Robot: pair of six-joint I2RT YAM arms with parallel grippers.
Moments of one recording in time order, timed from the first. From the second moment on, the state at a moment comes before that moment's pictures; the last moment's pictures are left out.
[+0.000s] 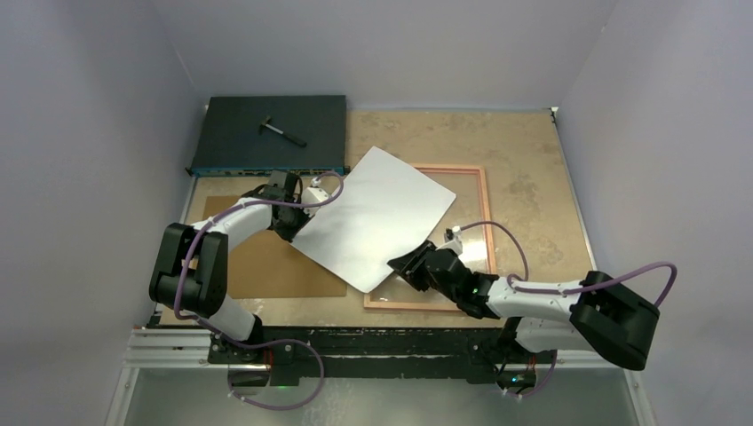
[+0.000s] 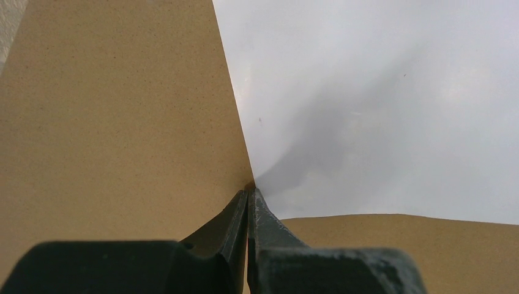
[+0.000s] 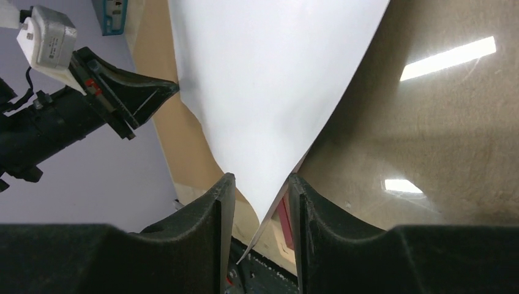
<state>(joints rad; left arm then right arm) -0.24 1.57 0.86 -0.48 0.09 0.54 0.99 1.19 0.30 0.33 0.26 1.50</state>
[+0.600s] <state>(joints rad) -0.24 1.57 0.86 -0.48 0.09 0.54 0.99 1.24 0.30 0.27 0.23 1.60</state>
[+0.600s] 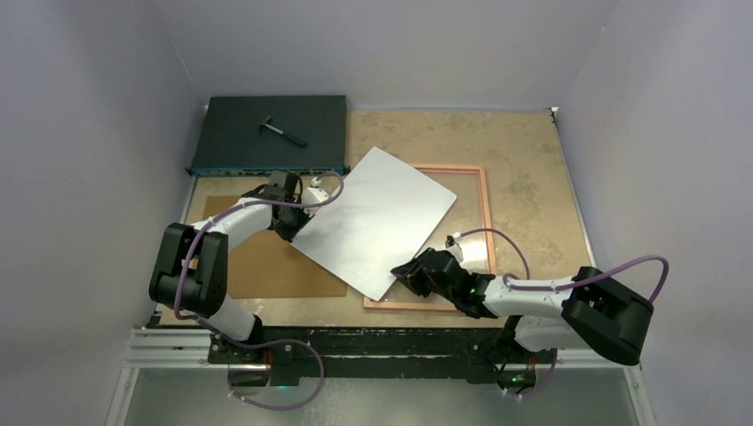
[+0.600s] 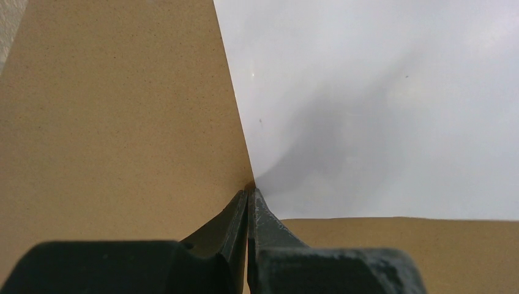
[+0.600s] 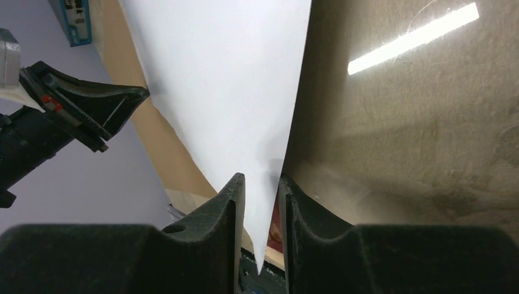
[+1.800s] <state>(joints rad) -0.25 1.55 0.88 -0.56 0.11 0.54 0.99 1.02 0.31 0.12 0.34 1.56</state>
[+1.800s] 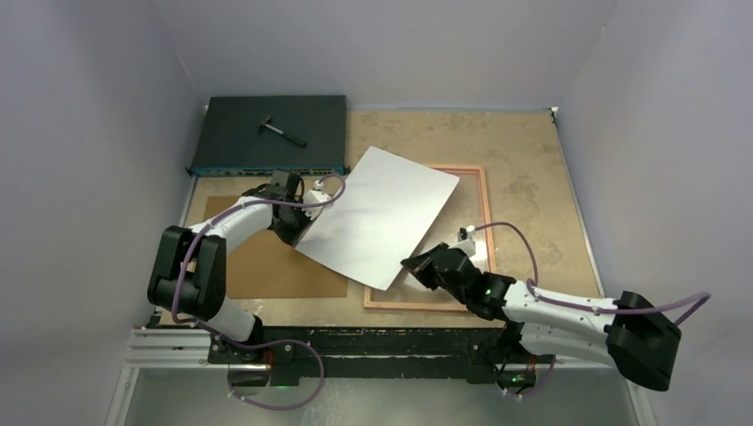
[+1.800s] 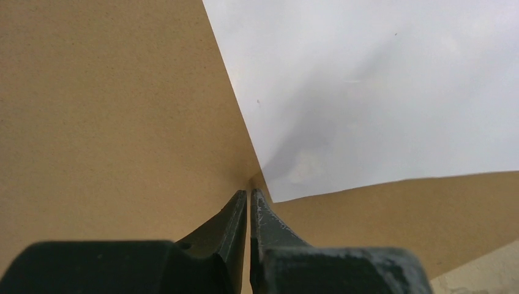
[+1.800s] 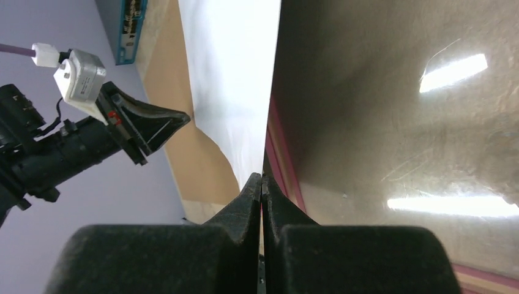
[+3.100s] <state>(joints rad) -0.54 1.73 1.10 -0.57 0.20 0.47 0.86 0.81 0.91 -1.07 0.46 1.18</state>
